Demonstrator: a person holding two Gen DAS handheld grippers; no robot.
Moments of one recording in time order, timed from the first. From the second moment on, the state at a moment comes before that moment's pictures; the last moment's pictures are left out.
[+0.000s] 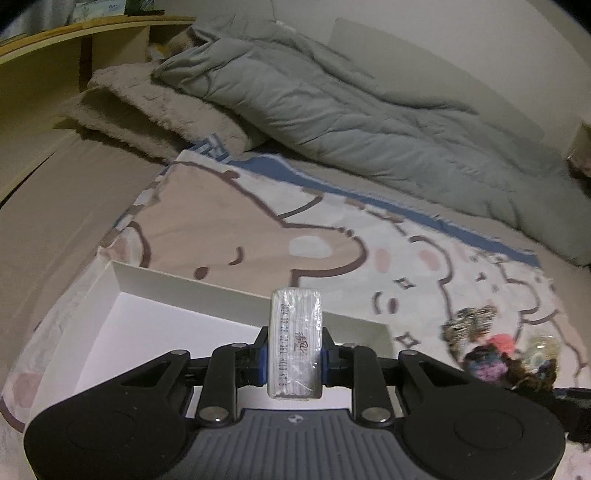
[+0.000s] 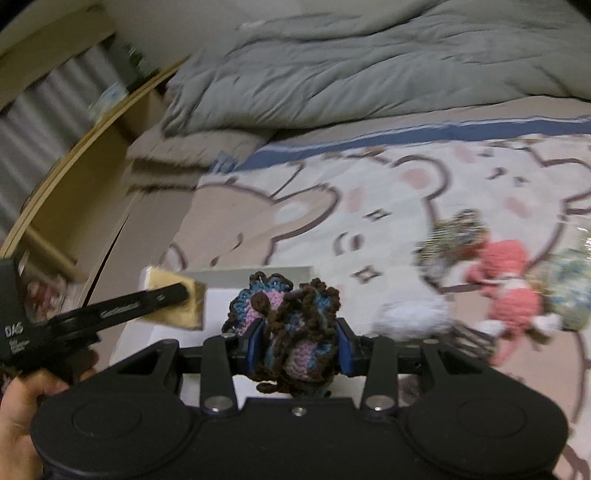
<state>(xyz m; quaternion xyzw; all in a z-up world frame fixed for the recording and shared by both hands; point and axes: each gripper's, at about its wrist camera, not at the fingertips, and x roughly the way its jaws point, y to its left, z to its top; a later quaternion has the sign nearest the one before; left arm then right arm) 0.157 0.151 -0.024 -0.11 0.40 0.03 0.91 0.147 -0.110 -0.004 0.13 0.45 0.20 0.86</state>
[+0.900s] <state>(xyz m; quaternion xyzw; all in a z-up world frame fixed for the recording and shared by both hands) 0.151 0.129 -0.088 0.19 0.41 -0.13 0.88 0.205 -0.041 -0.059 0.05 0.48 0.22 0.85</state>
